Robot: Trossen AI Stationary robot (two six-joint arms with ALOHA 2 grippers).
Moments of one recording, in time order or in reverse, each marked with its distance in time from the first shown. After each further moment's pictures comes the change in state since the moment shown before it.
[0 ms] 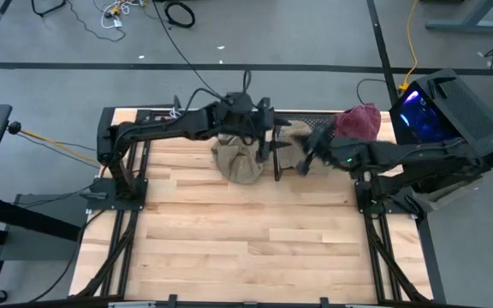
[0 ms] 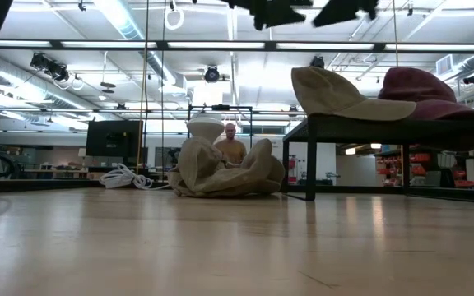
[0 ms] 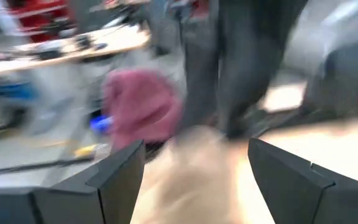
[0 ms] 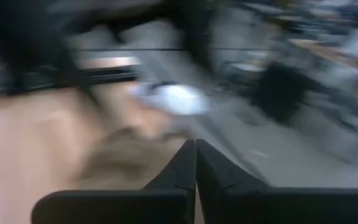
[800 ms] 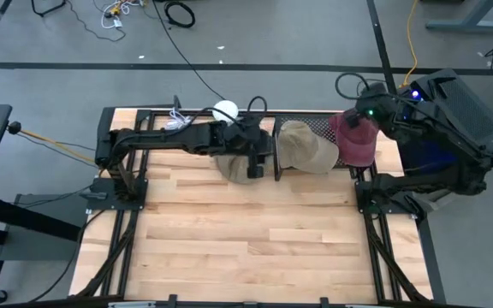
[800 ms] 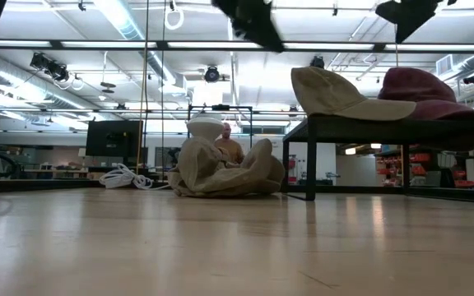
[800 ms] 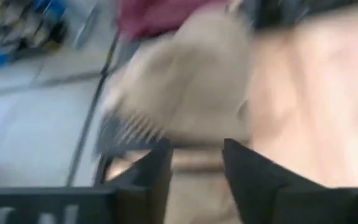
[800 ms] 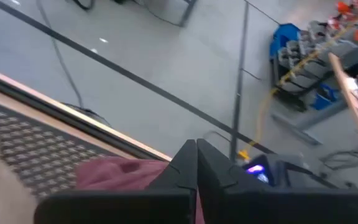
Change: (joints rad) left arm -0.126 -0.010 0.000 -0.381 -0.395 0.044; right arm -0.501 -0.042 0.417 -1.026 0.187 0.318
